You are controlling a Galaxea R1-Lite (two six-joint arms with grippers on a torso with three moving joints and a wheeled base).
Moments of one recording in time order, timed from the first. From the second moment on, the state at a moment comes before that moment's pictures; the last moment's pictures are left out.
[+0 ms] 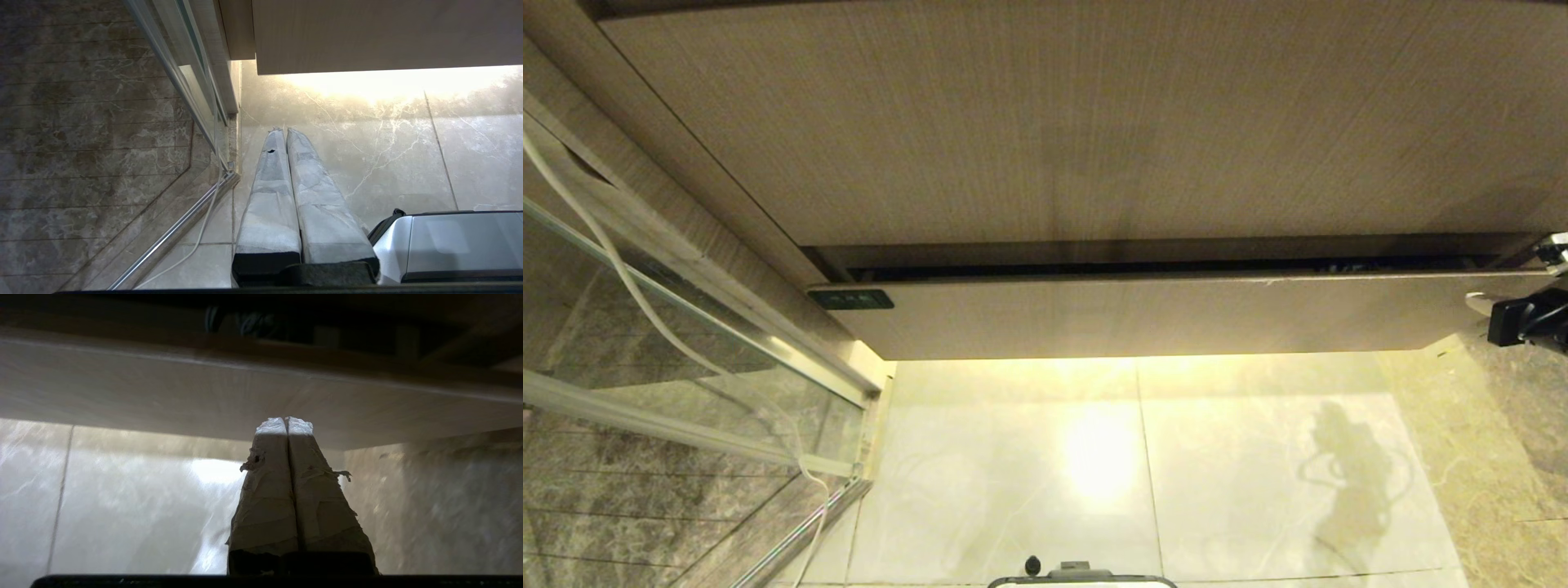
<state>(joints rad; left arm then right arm) 0.00 0.00 0.00 0.00 0.00 0.00 -0.58 2.03 -1.02 -0.78 0.54 -0.30</state>
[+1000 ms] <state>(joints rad) 0.00 0.00 0.00 0.00 0.00 0.00 -0.58 2.15 -1.15 -0.88 0.55 -0.25</state>
